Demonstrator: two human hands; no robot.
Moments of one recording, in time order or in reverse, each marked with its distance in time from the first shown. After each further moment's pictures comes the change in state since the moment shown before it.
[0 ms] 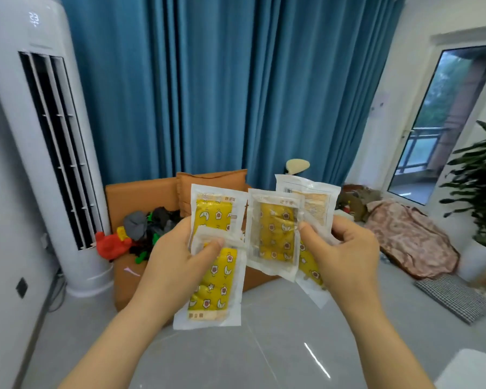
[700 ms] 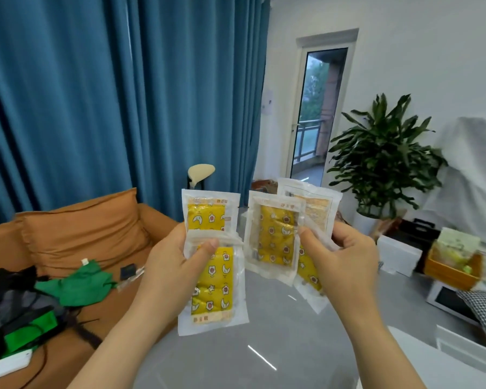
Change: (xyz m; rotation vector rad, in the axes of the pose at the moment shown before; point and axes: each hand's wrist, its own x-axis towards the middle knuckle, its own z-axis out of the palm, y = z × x) left_hand 0.196 0.027 0.306 -0.220 -0.285 0.152; right_hand 0.178 0.175 -0.161 -0.205 0.357 0.042
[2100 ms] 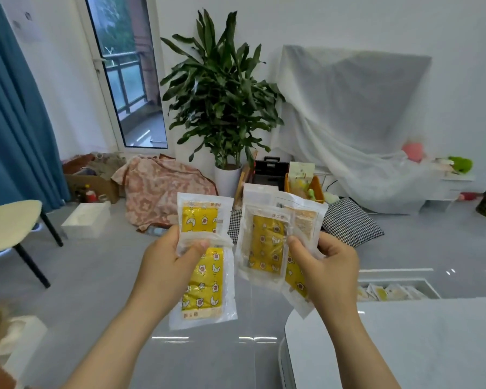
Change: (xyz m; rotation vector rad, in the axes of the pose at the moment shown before) left_hand 0.414 -0.157 0.472 -0.216 -0.722 -0.088; right_hand 0.314 0.379 -0.062 -0.415 0.565 0.381
